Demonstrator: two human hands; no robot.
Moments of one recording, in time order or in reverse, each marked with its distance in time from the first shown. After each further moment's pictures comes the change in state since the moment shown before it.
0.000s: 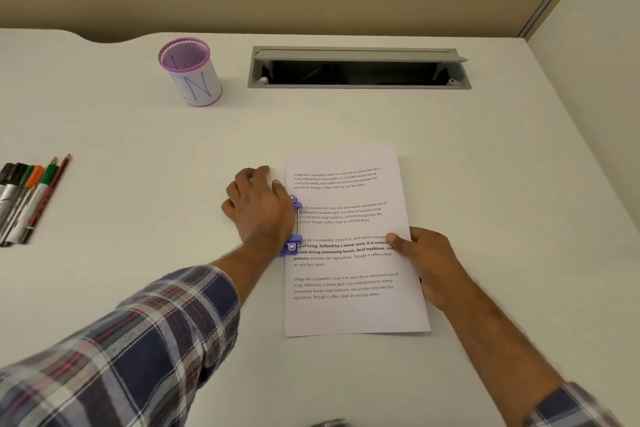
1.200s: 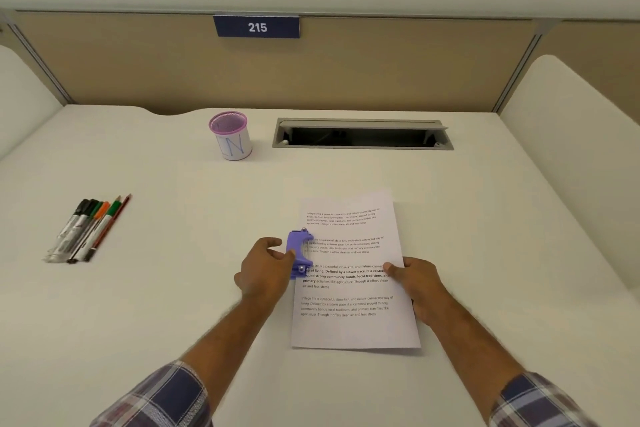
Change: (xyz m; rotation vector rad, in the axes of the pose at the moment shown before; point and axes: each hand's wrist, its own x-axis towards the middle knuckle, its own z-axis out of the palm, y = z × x) left_hand -0.060 -0.014 -0.067 -0.362 -0.204 -0.272; right_hand -0.010 -0.001 0.004 -0.041 0.020 -0.080
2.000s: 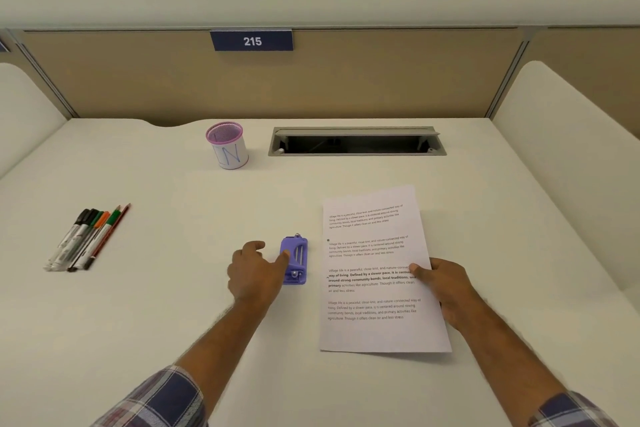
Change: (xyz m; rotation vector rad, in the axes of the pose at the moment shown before) left_hand -0.005 0.005 -0.002 0.054 0.077 -0.008; right_hand 0.000 -0.009 -0.055 0.019 0.053 -0.045
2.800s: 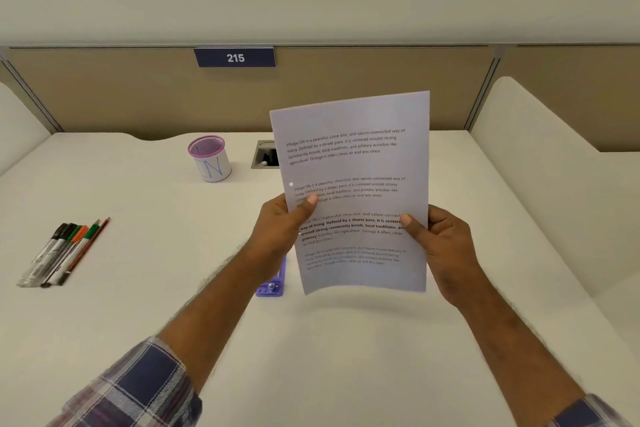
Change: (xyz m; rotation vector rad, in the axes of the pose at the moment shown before) left_hand -0.038 0.126 -0.018 -0.765 -0.608 0.355; right_hand -0.052 -0.093 -0.016 0.191 -0.187 -0.581
